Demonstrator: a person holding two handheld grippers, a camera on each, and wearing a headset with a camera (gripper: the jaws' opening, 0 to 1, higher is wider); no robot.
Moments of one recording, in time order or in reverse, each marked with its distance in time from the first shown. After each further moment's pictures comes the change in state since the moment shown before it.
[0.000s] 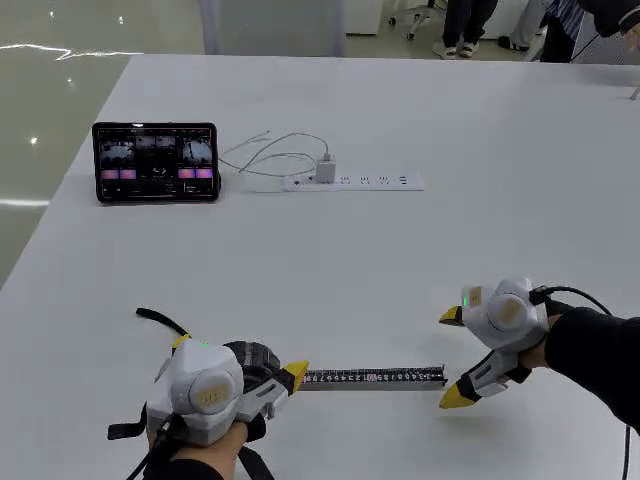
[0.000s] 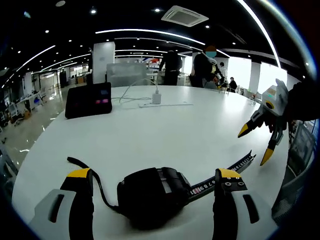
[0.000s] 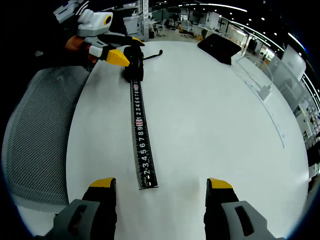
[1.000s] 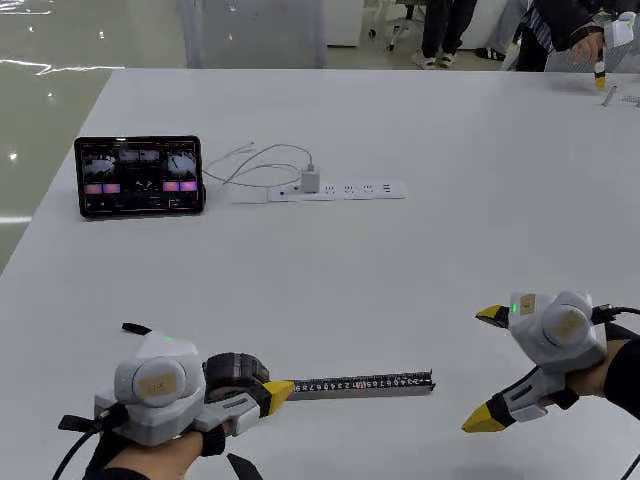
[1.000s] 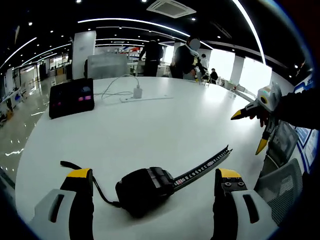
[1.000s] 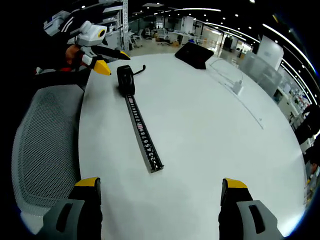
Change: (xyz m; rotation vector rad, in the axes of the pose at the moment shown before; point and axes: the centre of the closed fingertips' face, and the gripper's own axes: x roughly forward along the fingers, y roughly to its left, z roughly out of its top) left arm -0.024 -0.015 0.015 0.026 0.109 -0.194; right arm -0.055 0.012 -0.009 0.149 -0.094 -0.129
